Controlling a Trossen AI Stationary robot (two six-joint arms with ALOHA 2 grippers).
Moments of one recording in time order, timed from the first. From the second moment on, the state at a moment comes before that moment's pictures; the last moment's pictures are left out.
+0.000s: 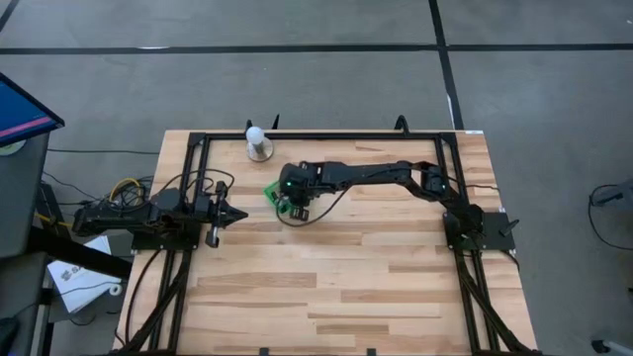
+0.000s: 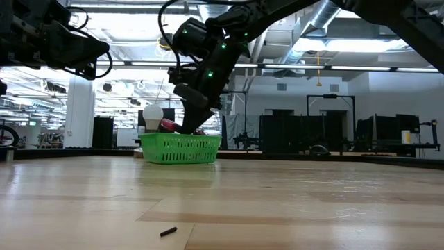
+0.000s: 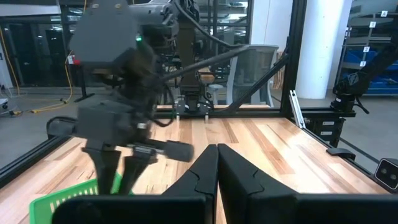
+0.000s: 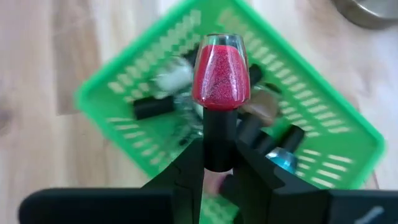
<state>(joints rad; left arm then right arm) 0.02 0.00 0.01 0.05 0.05 -0.01 -0.14 2.28 1.89 -0.65 0.13 -0.05</state>
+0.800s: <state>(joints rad) 0.02 0.00 0.01 0.05 0.05 -0.01 -0.14 2.24 2.05 -0.72 0.03 -0.05</state>
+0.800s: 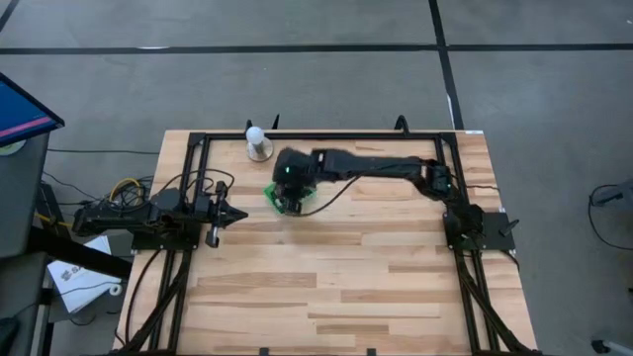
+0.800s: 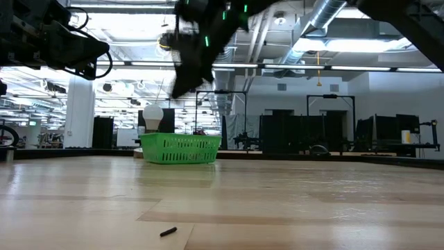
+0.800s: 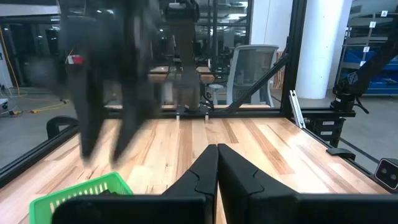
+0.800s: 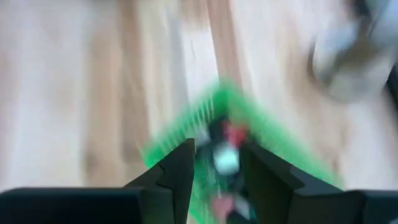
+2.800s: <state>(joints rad) 0.02 0.00 0.01 0.04 0.05 -0.01 -0.12 0.01 0.01 0.10 0.18 0.39</state>
